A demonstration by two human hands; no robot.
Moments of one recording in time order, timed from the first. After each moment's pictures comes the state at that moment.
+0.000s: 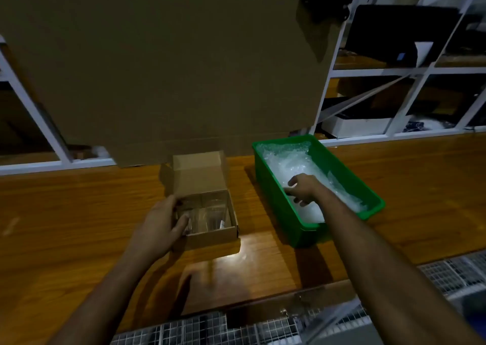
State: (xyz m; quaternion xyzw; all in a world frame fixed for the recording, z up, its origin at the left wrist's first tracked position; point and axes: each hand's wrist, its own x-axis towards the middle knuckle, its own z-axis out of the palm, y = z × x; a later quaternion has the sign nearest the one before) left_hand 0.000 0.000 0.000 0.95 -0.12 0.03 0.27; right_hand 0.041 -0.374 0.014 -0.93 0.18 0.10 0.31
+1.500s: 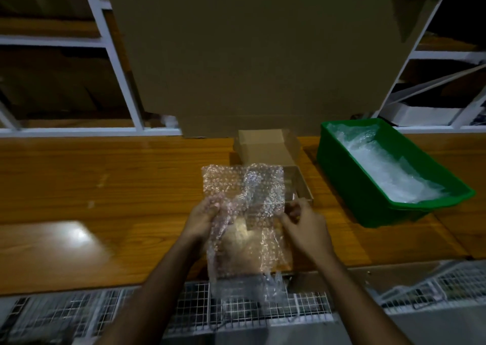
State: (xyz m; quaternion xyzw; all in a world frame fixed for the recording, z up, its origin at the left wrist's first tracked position) left_hand -0.031 0.104 -0.056 0.66 0.09 -0.12 0.73; right_hand -0.084 -0.129 -0.036 -0.92 0.13 -0.05 0.36
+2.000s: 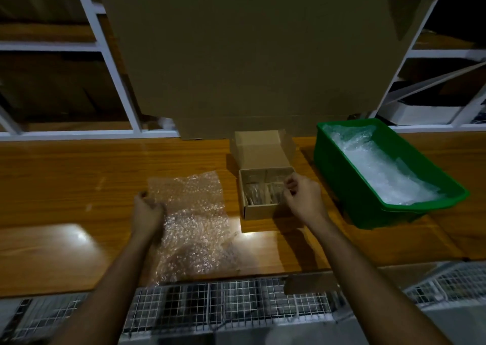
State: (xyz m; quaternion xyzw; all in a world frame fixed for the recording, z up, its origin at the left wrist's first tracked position) left_hand 0.012 0.200 -0.078 0.85 0.23 0.04 0.48; right_hand -0.017 -0.157 -0.020 -0.95 0.08 -0.12 0.29
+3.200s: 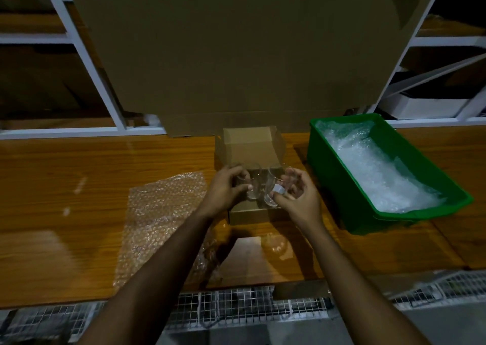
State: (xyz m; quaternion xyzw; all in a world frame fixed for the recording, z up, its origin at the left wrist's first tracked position) left_hand 0.053 0.010 -0.034 0.87 -0.18 -0.01 0.46; right_hand -0.014 -0.184 -0.041 -0.74 0.07 -0.14 0.66
